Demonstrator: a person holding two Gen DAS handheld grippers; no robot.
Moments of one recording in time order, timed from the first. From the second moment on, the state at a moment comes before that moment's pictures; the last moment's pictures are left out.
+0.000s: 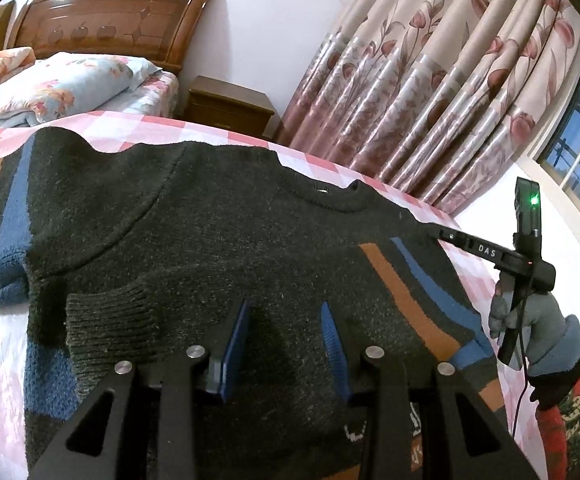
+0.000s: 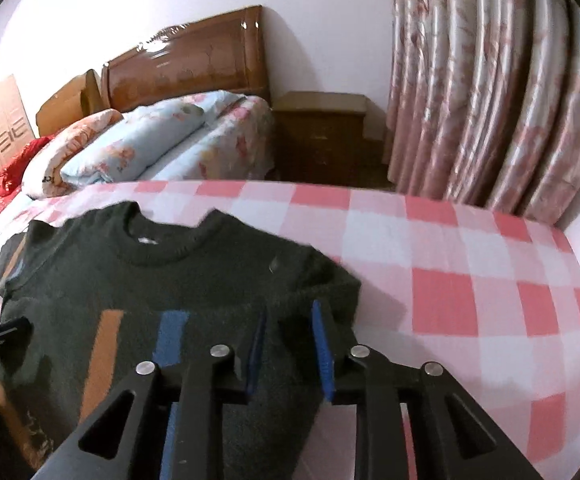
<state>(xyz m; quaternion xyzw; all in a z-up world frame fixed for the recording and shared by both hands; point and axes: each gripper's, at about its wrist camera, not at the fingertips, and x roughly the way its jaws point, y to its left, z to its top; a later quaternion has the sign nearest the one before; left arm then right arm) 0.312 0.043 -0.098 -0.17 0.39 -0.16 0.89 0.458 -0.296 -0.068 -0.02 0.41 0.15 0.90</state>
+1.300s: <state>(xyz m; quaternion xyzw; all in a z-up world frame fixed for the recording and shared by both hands) 0.241 0.365 -0.154 -0.60 0.22 0.05 0.77 0.359 -0.209 -0.088 -0.07 0.42 0.12 0.90</state>
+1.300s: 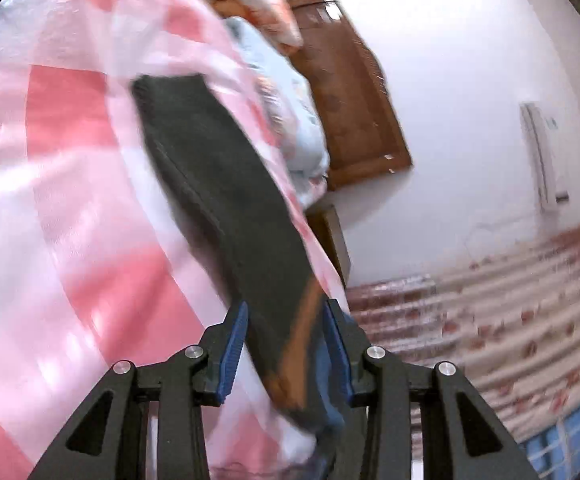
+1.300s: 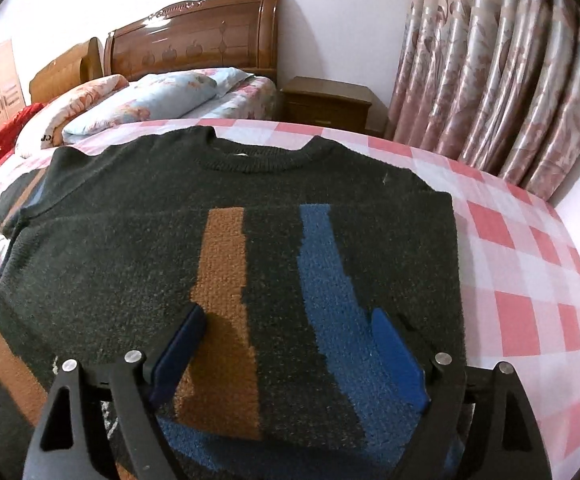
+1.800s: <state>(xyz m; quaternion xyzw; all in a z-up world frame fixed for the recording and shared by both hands) 0.280 0.262 -0.021 -0.38 0.16 -0.01 0.91 0.357 -0.220 -0.083 -0.04 0.41 0.12 0.90</state>
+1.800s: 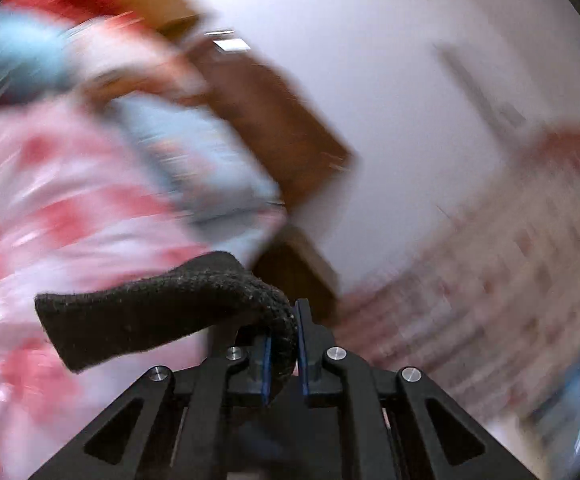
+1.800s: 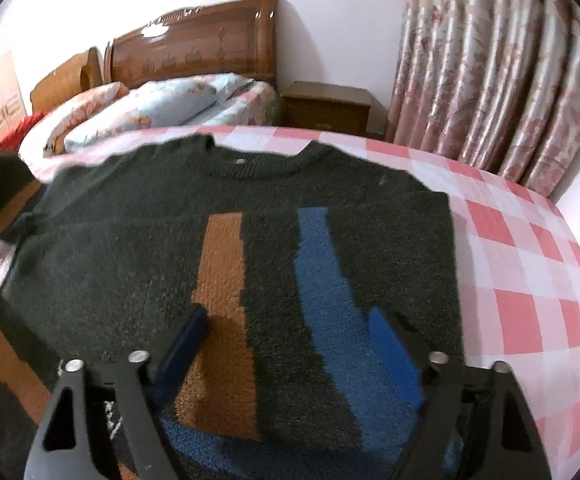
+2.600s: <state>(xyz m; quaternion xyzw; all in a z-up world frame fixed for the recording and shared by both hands) 0.275 0.092 -0.053 -0.16 0.30 -0.13 0.93 0.309 -0.326 -0.061 0.23 0.26 0.07 0.93</state>
